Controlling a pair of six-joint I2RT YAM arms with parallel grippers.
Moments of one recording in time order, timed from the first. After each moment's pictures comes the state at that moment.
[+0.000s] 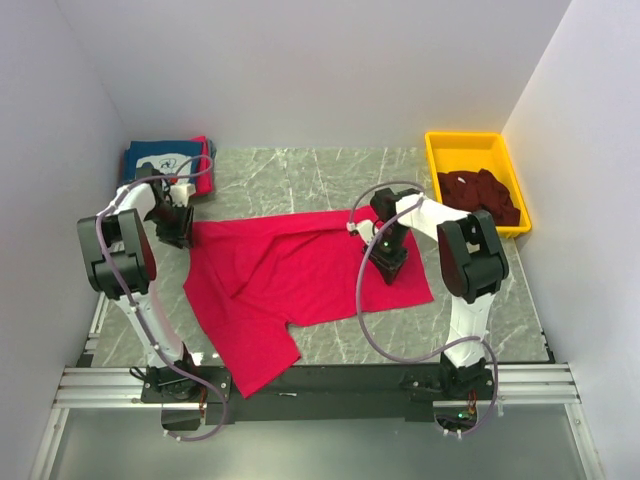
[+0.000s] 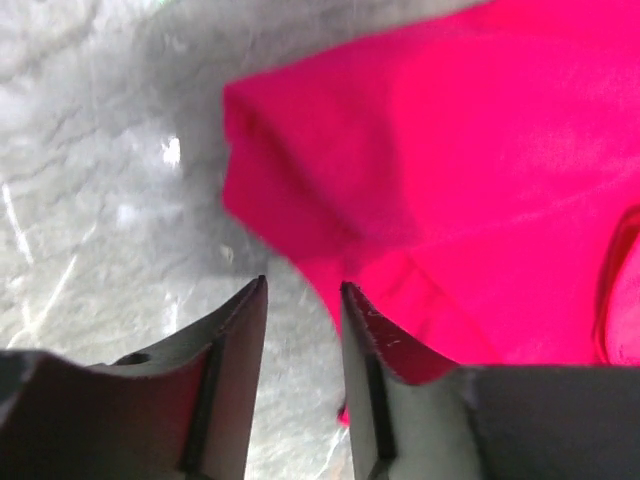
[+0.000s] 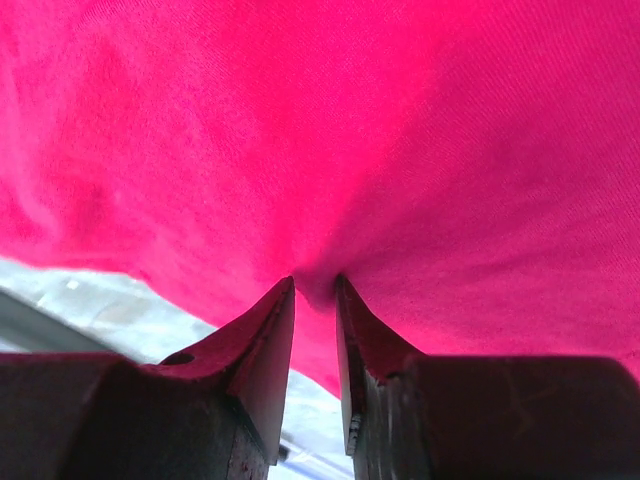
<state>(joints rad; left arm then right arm) 0.23 1.99 1.43 -0.81 0.23 0.30 0.35 1.97 1.35 -1.02 -0.21 -0.51</state>
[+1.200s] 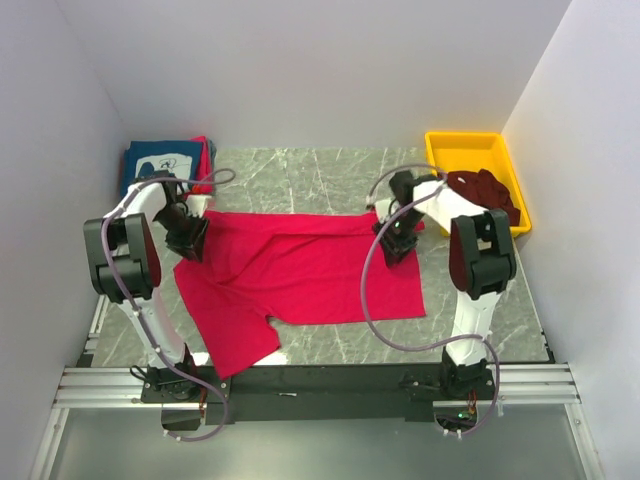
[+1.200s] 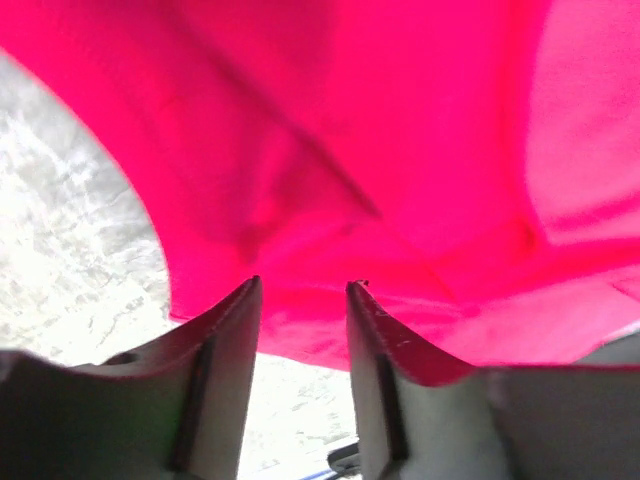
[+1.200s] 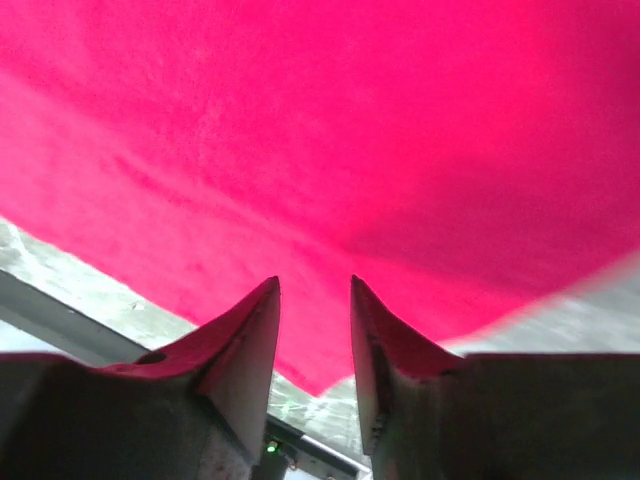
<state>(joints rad) 0.16 1.94 1.40 -1.03 0.23 0.45 0.25 1.98 1.42 -1.04 -0.28 -0.33</state>
